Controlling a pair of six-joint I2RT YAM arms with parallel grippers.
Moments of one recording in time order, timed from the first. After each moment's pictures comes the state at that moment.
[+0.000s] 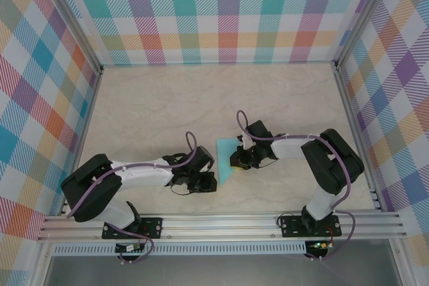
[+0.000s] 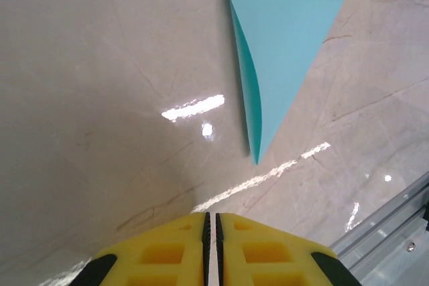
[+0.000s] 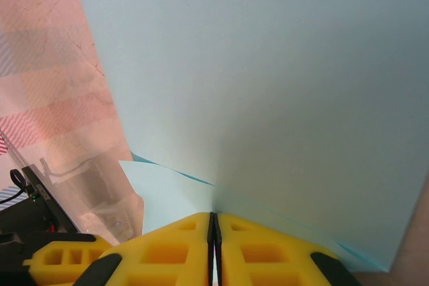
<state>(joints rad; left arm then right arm) -0.93 1.46 0.64 -0.28 0.31 -0.89 0.58 1.71 0.74 -0.16 -0.63 0.68</state>
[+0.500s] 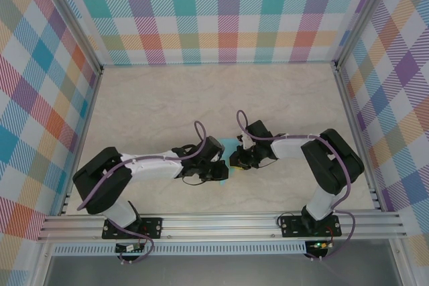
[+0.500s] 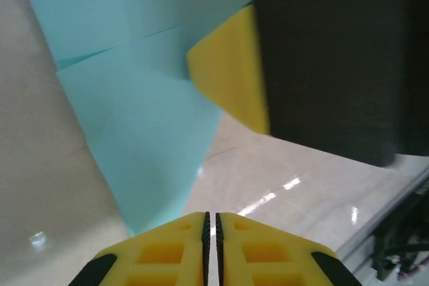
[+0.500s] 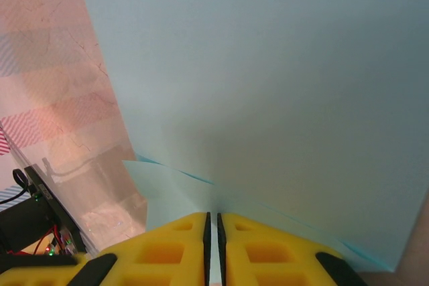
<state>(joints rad) -0.93 1.60 0.79 -0.20 0.27 -0.89 0.58 1.71 0.74 -0.16 -0.64 0.68</state>
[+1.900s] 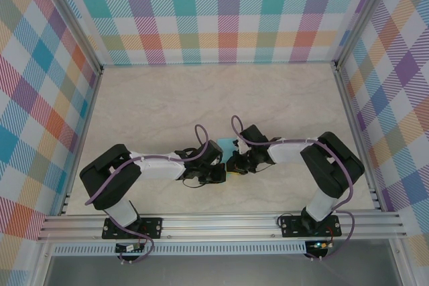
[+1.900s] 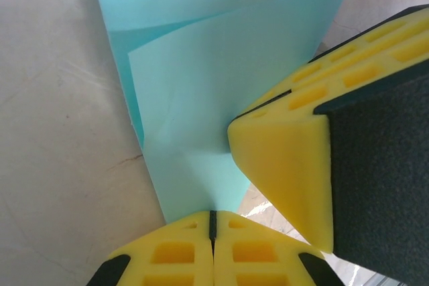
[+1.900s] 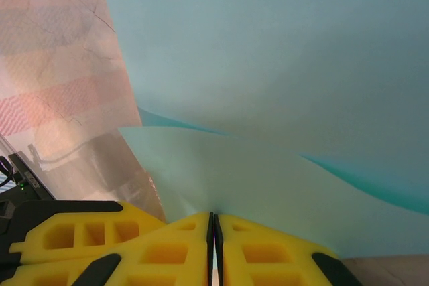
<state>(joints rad) -0.93 1.64 0.75 -0.14 0.24 -0.90 0.66 1.69 0.72 -0.16 -0.60 0.73</state>
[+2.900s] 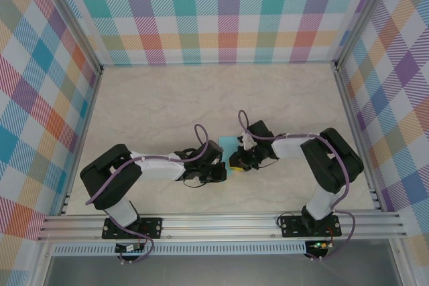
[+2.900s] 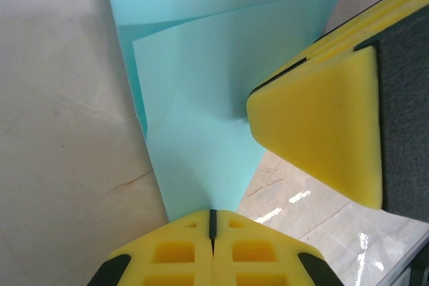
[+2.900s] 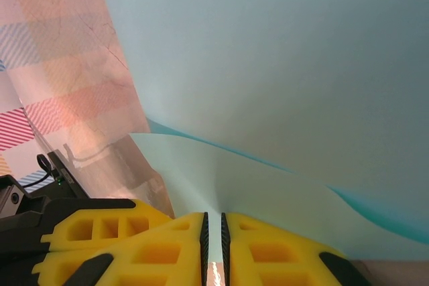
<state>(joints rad) -0.93 1.65 0.73 -0.08 0.22 -0.90 0.55 1.72 0.73 -0.15 -0.72 0.69</state>
